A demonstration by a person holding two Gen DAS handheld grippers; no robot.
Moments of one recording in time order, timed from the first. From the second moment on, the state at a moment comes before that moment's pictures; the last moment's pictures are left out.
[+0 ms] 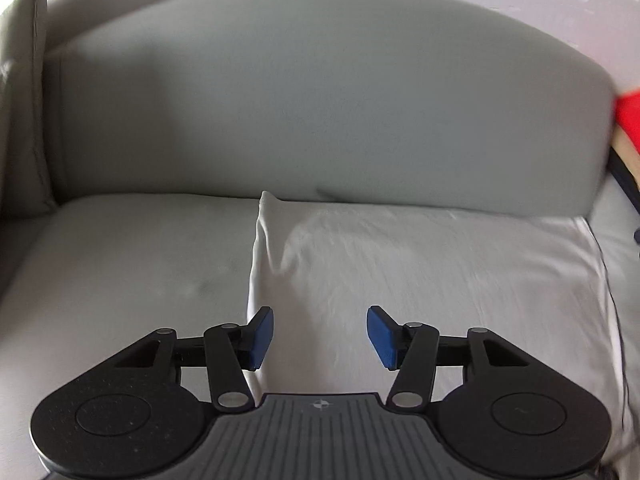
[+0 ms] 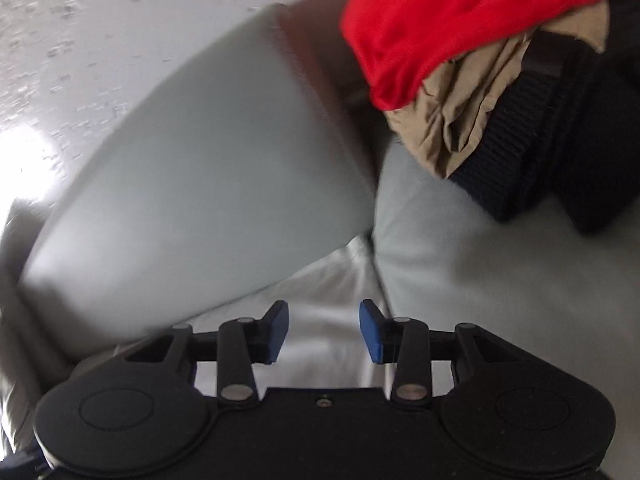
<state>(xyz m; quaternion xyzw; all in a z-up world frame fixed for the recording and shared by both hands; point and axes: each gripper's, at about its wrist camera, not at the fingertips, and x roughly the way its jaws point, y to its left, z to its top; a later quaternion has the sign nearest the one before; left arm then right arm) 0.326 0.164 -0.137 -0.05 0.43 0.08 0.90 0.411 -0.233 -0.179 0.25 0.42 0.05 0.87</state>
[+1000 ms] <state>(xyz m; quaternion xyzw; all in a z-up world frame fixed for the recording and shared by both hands) 0.432 0.275 -0.183 -0.21 0.43 0.06 0.88 0.483 -0.221 -0.254 0.22 0.50 0.04 0.84</state>
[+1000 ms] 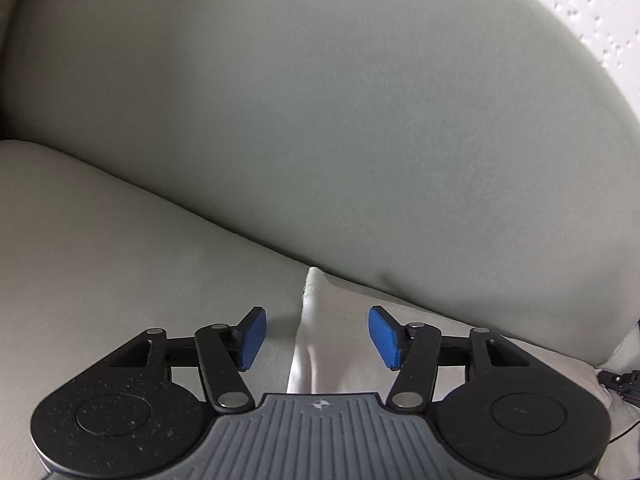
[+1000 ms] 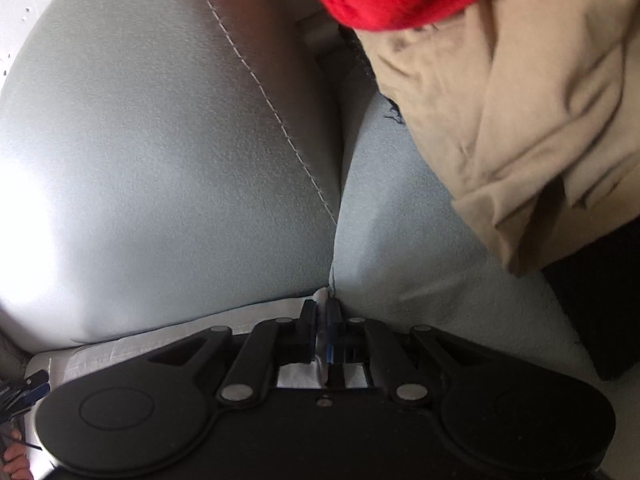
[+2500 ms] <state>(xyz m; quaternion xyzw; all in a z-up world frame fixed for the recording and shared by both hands) 0.019 0.181 -0.098 -0.05 0.48 0.16 0.86 0.117 -0.261 -0.147 0.29 0.48 -0.02 0.83</state>
